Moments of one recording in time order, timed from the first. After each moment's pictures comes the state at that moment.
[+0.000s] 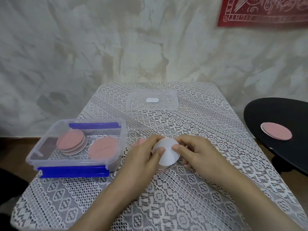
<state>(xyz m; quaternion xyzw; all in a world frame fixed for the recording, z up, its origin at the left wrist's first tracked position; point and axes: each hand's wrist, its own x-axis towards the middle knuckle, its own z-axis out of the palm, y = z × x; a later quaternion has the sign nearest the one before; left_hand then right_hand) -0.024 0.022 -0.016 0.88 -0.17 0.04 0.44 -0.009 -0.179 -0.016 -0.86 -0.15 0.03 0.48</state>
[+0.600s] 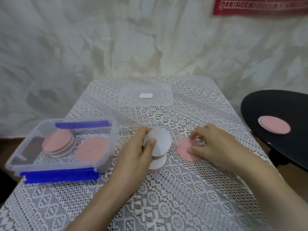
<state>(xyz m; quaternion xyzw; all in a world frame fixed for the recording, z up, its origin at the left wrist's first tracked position) -0.012 0.013 -0.026 0.86 -0.11 0.06 0.50 0.010 -0.227 -0.006 -0.98 -0.03 0.08 0.20</state>
